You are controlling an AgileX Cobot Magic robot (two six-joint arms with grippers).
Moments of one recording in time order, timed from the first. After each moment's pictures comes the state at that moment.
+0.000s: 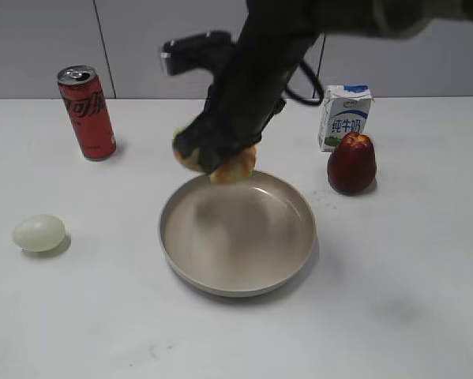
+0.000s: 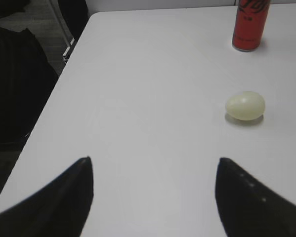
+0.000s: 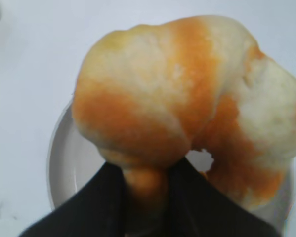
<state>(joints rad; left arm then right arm) -0.02 -0.01 -0.48 0.06 1.09 0.00 0.70 2.07 -1.63 0.21 0.80 -0.13</state>
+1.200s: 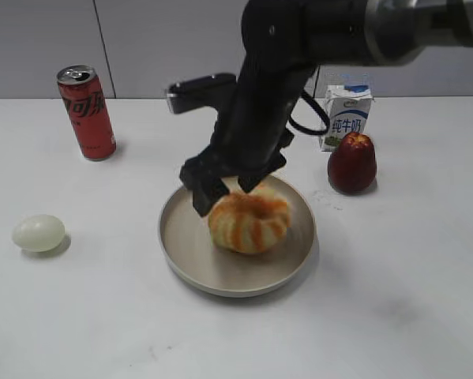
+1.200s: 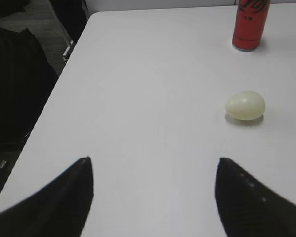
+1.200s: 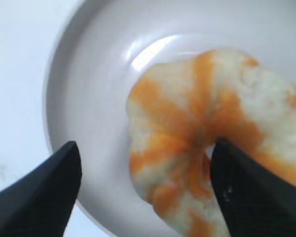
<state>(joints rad) -0.02 -0.01 -0.48 0.06 1.09 0.00 0.71 2.07 -1.61 0.23 0.92 -0.08</state>
